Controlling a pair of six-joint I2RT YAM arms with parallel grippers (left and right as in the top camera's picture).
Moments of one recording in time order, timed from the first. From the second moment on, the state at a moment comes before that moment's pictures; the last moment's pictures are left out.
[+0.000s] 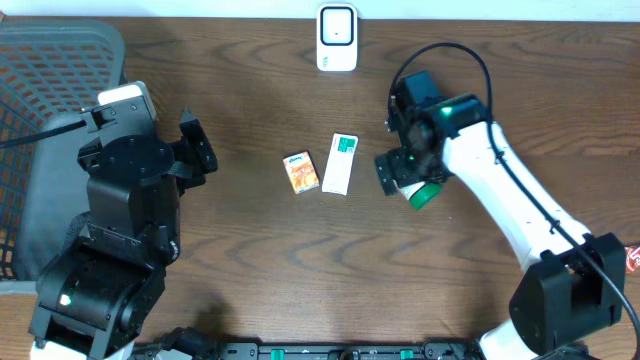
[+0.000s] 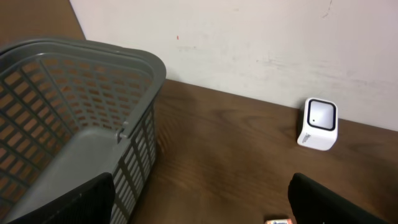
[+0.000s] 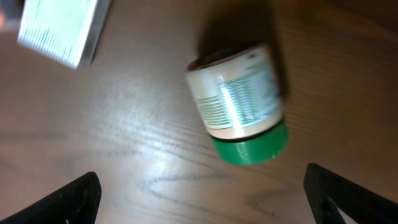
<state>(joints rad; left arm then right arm) -0.36 0.96 1.36 -0.87 -0.53 -0.33 0.38 1.74 1.45 -1.17 -0.02 0.05</state>
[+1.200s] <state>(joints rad) -0.36 0.96 1.36 -0.87 -0.53 -0.33 0.03 1.75 1.11 -0.86 -0.44 -0.14</state>
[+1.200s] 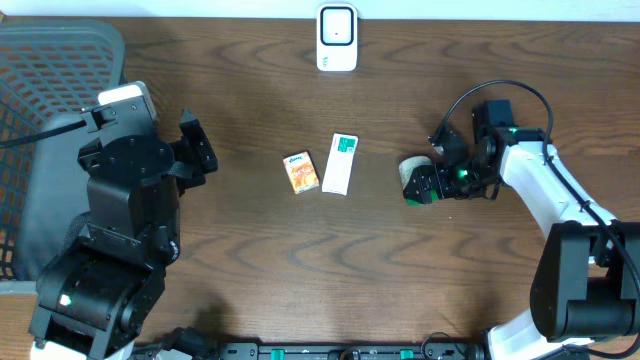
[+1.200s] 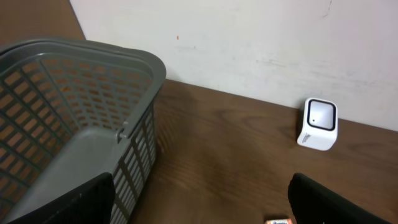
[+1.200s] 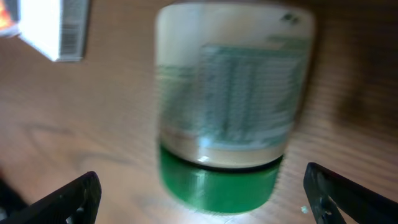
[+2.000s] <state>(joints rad) -0.36 0.96 1.36 -0.87 -0.53 -0.33 0.07 1.82 1.03 -0.63 -0.49 0.33</state>
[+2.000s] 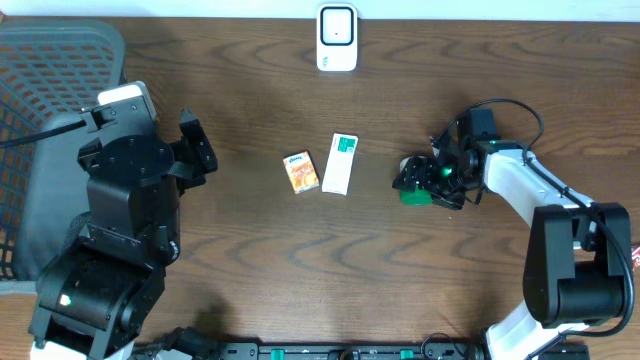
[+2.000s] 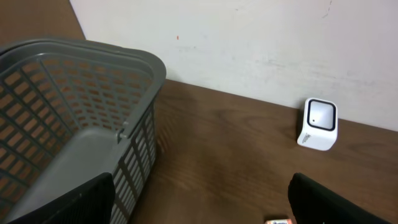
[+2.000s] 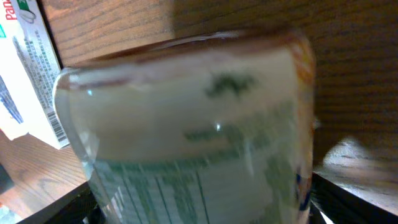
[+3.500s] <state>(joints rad) -0.36 0.96 1.36 -0.87 -0.53 -0.33 -0.03 1.83 1.02 -0.64 -1.38 -0.10</state>
